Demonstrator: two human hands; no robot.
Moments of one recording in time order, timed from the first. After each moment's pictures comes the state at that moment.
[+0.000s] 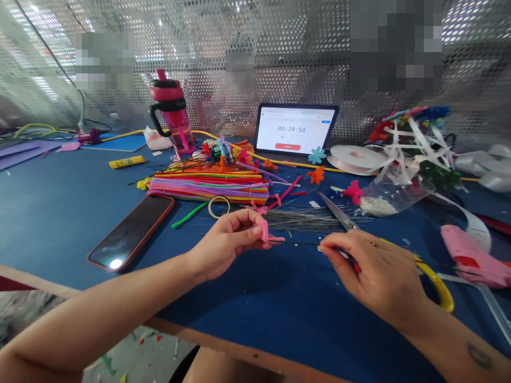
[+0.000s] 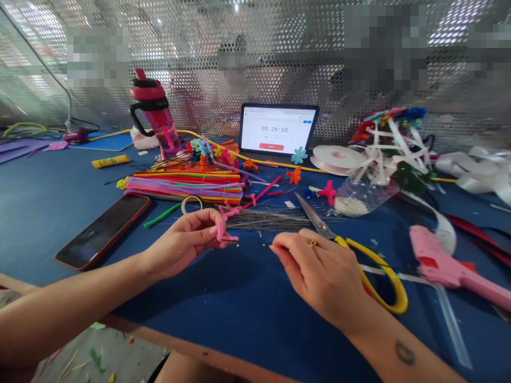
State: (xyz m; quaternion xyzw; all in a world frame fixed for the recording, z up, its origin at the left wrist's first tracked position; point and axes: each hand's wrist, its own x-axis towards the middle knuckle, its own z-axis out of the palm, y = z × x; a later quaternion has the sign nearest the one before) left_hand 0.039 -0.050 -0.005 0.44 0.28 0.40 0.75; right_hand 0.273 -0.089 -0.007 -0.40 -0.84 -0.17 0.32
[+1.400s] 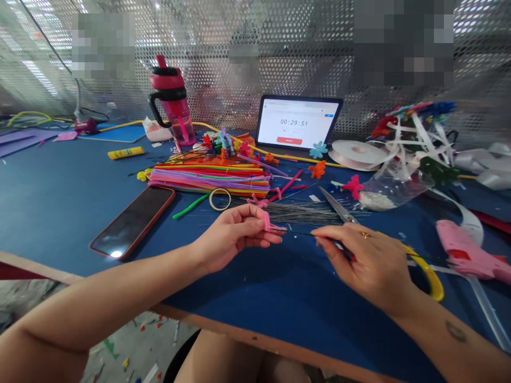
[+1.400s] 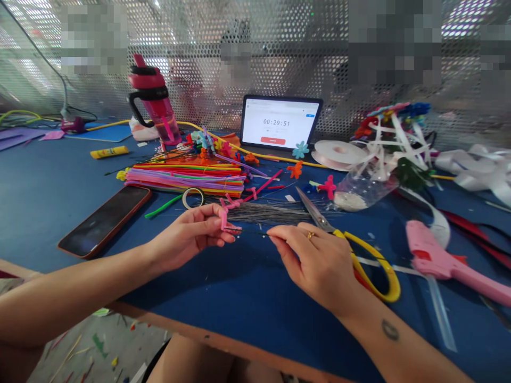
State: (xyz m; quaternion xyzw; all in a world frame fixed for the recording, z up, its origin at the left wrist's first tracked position) left_hand 0.039 -0.053 -0.008 0.40 0.27 0.37 0.79; right_hand 0.272 -0.088 -0.010 -0.41 -0.84 -0.17 0.31
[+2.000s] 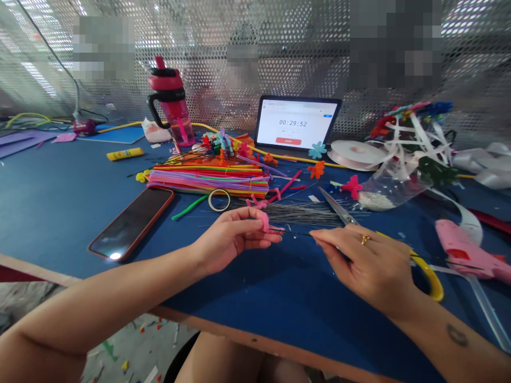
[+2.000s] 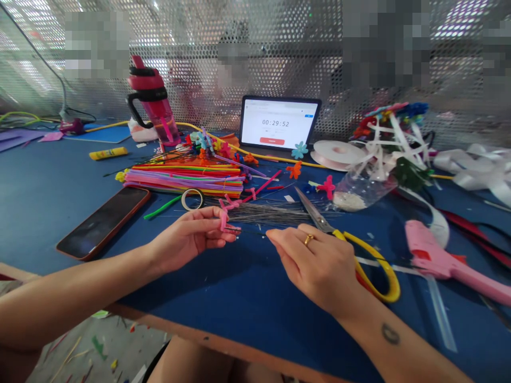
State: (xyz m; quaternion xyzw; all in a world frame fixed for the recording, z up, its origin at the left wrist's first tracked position) left_hand 0.041 -0.053 -0.005 0.36 0.30 0.37 0.81; right_hand 0.272 -0.089 -0.009 -0.37 -0.85 -0.22 0.32
